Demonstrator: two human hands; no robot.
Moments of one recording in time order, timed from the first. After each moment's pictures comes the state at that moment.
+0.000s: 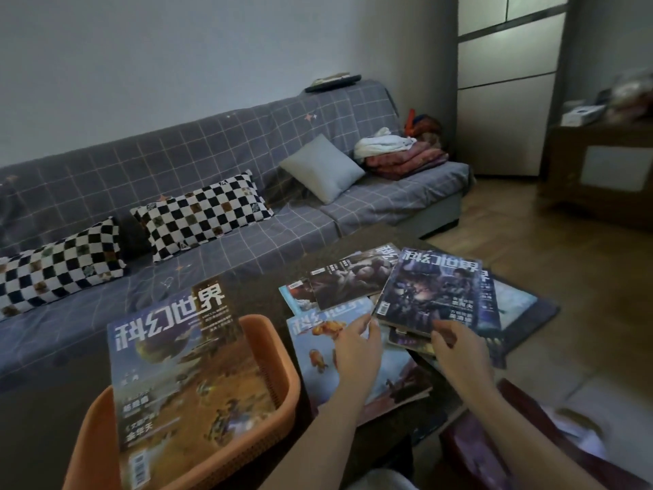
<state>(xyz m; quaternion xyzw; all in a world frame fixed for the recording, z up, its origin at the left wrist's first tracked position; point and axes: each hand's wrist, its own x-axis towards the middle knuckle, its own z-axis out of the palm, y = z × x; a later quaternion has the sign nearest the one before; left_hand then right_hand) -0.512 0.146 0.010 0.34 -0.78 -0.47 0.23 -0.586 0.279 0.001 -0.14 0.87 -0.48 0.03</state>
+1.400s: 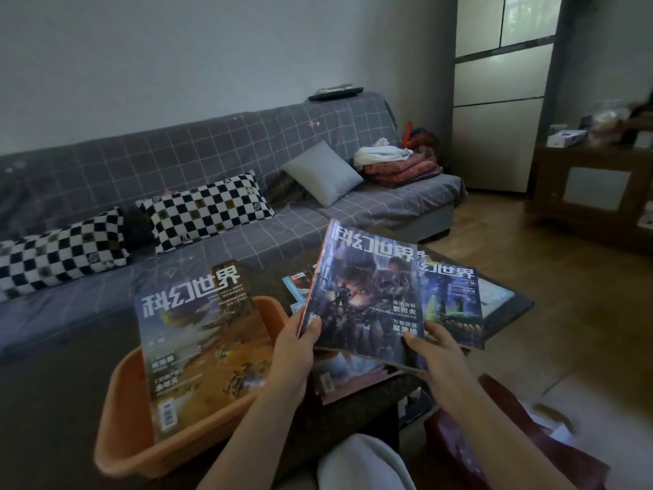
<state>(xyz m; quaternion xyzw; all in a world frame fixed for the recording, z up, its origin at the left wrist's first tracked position) -0.392 0.127 0.054 0.28 -0.62 -0.68 0.27 -0.515 0.290 0.018 -0.06 0.58 -0.77 0.27</state>
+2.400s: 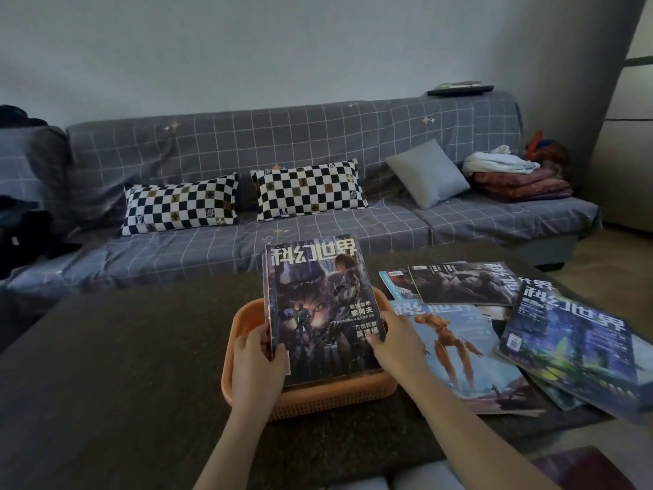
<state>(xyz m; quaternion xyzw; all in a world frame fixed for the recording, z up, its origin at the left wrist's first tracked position) -0.225 0.022 0.033 0.55 -0.71 -0.28 0.34 -0.421 0.105 0.041 -0.39 0.84 -0.35 0.13</state>
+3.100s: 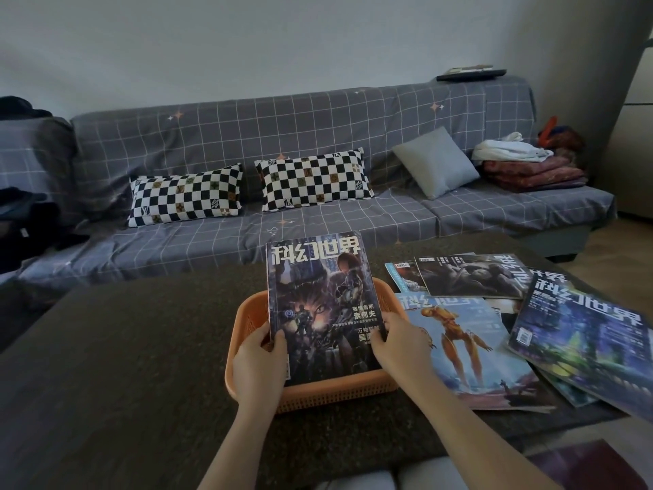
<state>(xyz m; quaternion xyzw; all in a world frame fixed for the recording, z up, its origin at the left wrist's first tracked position) -0.229 0.029 0.033 0.57 -0.66 -0.31 0.38 -0.415 0.109 0.030 -0.42 0.84 -0.33 0.04</state>
